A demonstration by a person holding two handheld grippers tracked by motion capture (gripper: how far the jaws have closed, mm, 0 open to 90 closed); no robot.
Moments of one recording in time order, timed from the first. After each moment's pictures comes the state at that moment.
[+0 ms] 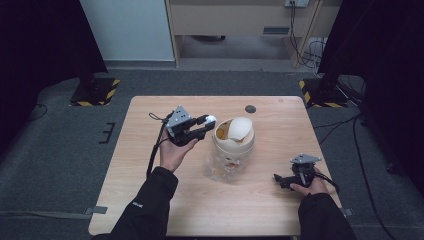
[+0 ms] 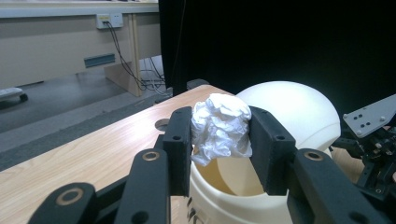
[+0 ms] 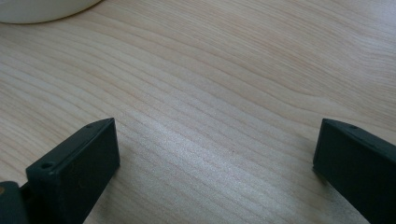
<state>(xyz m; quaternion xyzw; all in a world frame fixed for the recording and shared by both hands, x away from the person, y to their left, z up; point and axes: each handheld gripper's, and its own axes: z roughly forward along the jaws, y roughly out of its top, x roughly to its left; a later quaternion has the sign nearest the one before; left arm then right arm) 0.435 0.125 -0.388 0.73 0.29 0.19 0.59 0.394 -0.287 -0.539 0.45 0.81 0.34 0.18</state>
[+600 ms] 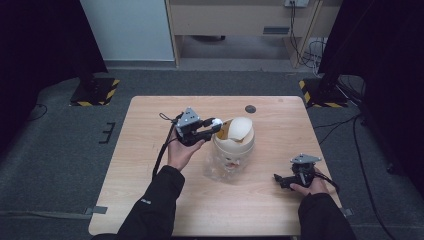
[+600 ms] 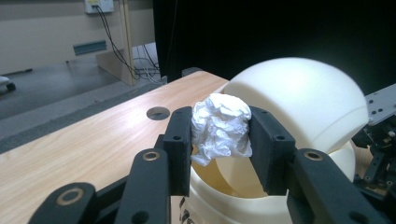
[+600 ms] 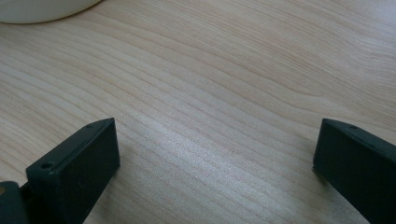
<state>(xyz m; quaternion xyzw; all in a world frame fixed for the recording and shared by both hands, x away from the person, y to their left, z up) 0.448 0.107 -0.409 0.75 0.29 0.17 0.57 0.394 -0.287 -0.539 0.45 0.81 0.34 0.18</state>
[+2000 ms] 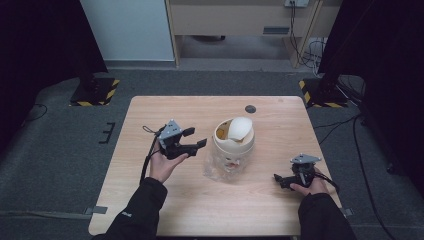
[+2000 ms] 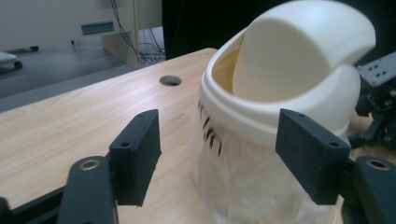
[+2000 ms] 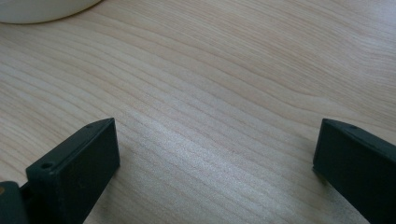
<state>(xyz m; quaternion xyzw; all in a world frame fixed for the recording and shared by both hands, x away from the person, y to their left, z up) 0.420 0.165 -0.438 0.75 0.32 0.16 0.55 0.394 -0.287 -0.539 0.45 0.81 0.34 0.18</state>
